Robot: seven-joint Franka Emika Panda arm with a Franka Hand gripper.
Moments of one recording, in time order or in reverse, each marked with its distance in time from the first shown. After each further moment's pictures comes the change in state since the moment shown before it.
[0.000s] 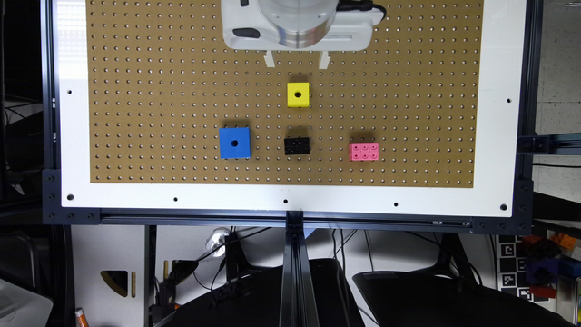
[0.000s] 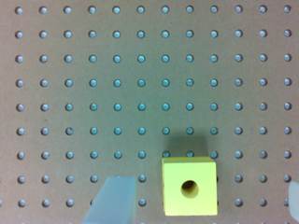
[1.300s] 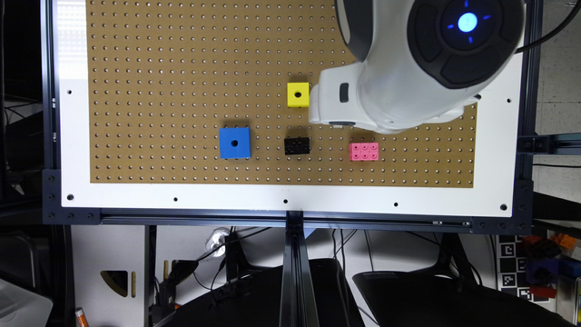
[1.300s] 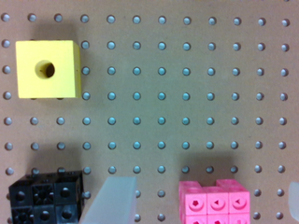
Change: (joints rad) arm 0.010 0.327 0.165 0.375 -0.008 -0.004 0.170
